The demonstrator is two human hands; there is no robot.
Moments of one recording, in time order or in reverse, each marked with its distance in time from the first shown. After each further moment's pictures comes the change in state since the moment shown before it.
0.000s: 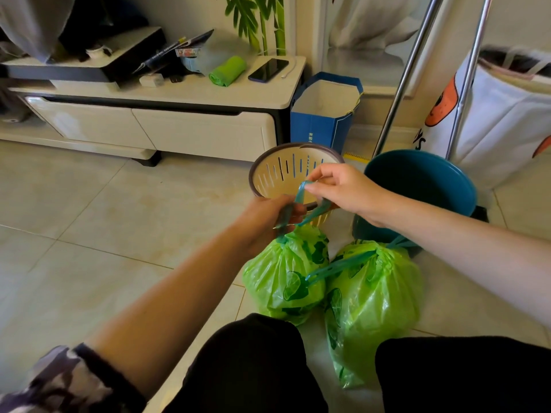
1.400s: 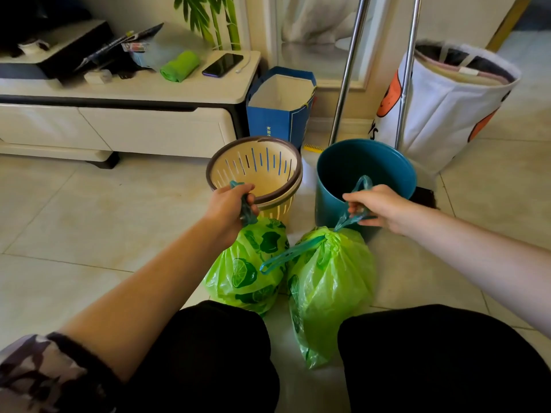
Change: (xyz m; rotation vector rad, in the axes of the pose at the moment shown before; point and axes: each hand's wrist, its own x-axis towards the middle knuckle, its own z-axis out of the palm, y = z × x) left_hand 0.018 -0.012 0.030 -0.263 0.095 0.036; right_hand -0.060 0.101 -0.084 0.248 0.310 0.612
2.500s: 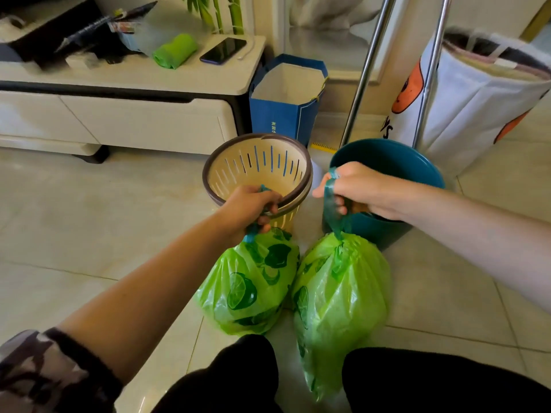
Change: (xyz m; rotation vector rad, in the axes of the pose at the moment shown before) left_hand 0.064 -0.003 0.008 0.426 -0.186 -0.052; right_hand 0.020 -0.066 0.048 -0.232 -0.322 -0.231
